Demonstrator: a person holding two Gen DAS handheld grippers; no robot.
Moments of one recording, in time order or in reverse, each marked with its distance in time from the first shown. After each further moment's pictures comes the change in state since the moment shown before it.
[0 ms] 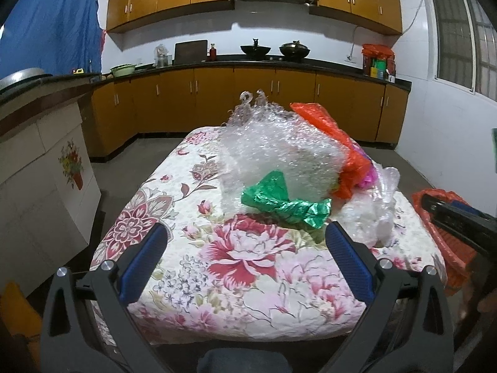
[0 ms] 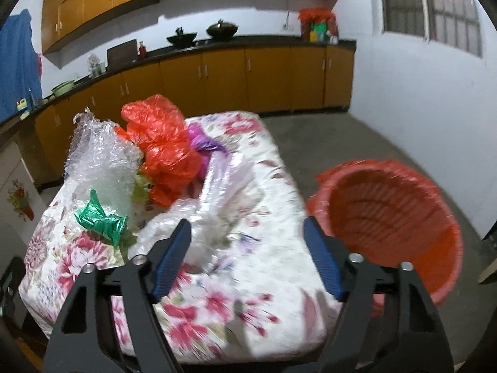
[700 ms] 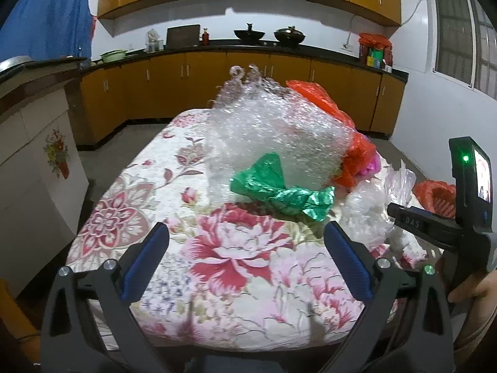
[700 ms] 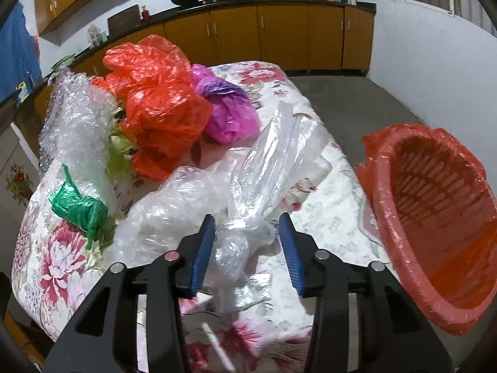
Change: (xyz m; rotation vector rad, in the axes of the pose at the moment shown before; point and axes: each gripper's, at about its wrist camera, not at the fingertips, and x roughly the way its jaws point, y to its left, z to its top) left arm 0.044 -0.007 -0.004 -0.004 0.068 -0.052; right arm 0.073 0.003 -0.014 0.003 0.162 0.023
